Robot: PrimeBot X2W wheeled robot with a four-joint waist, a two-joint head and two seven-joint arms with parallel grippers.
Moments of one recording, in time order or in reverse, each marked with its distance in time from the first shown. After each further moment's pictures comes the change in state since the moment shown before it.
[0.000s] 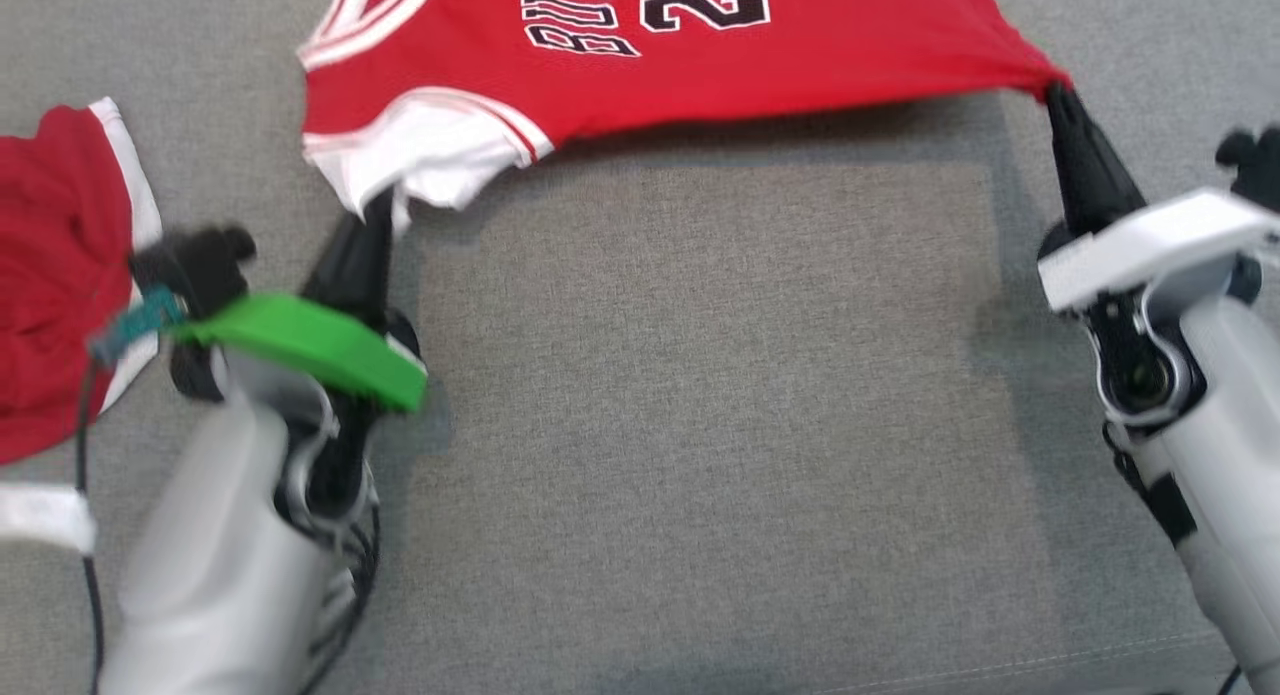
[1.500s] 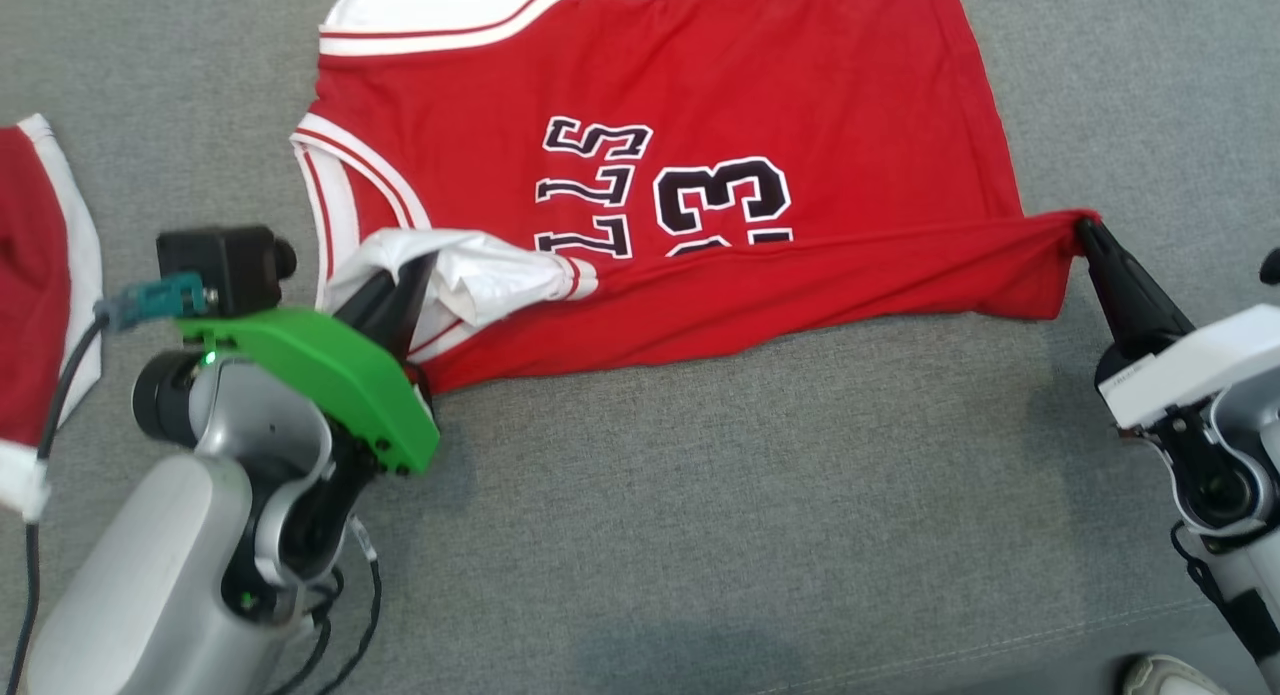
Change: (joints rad) left arm 0.207 0.176 -0.069 -0.601 0.019 0.339 0.490; right arm 0.332 -0.135 -0.064 -0.272 0.110 0.000 0.139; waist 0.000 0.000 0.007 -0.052
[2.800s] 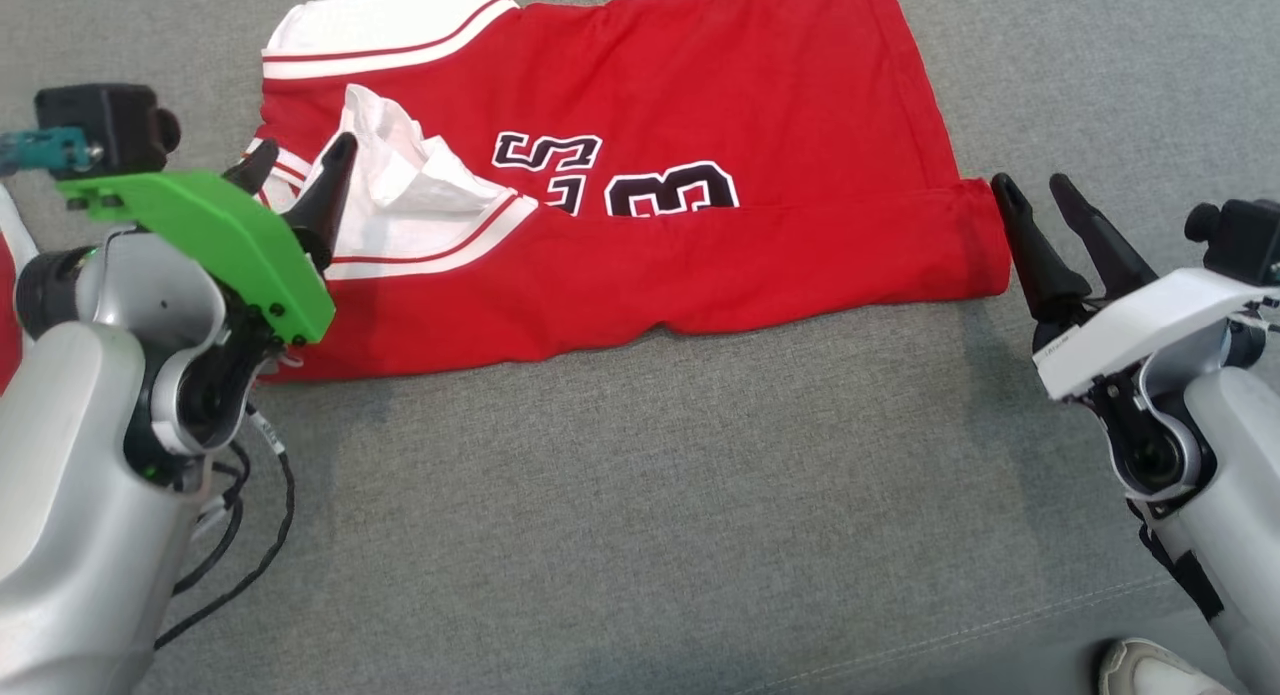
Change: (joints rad) left arm -0.266 0.021 0.033 0.319 -0.045 -0.072 0.070; right arm -0.180 0.050 0.133 0.145 -0.123 0.000 -0.082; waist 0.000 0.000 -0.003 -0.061
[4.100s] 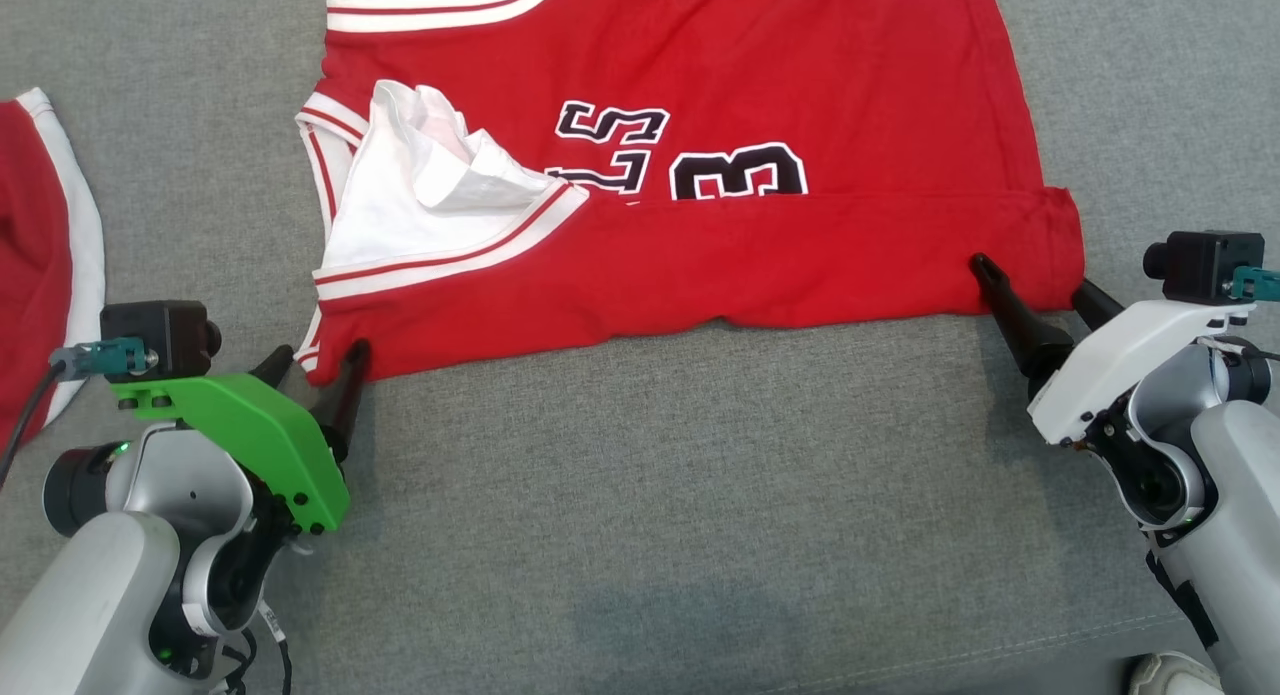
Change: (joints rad) left arm 0.352 0.102 -0.010 -0.224 0.015 0.121 -0.001; right arm 0.104 0.035 -0.109 -0.048 -0.174 0.000 0.266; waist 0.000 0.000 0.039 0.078
